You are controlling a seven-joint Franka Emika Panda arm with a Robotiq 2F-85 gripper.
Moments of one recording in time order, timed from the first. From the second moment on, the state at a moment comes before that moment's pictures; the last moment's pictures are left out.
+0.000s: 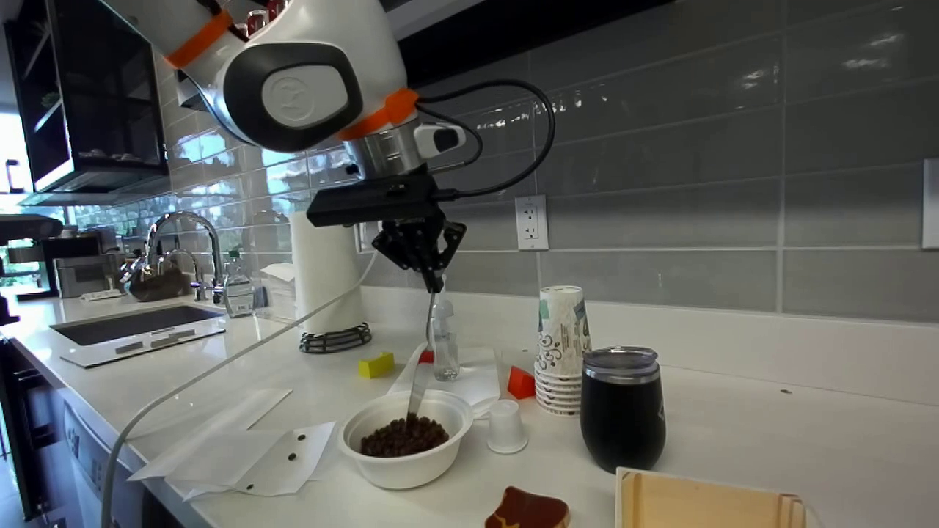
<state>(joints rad) -0.03 -0.48 0.28 -2.74 0.50 2.70 -0.68</state>
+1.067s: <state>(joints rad) -0.22 -0.49 0.49 -2.74 0.48 2.60 -0.77</state>
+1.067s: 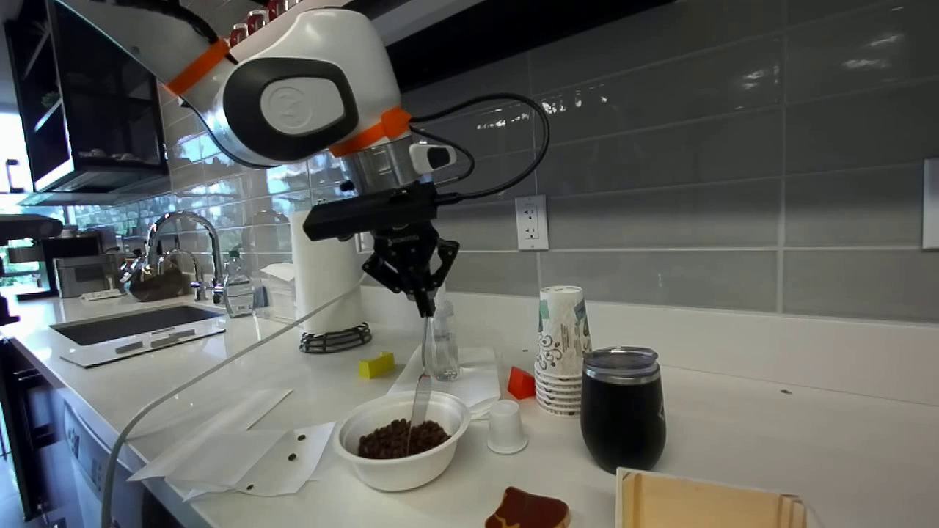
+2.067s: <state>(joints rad) -0.12 -0.55 0.34 -2.74 0.74 2.48 -0.93</state>
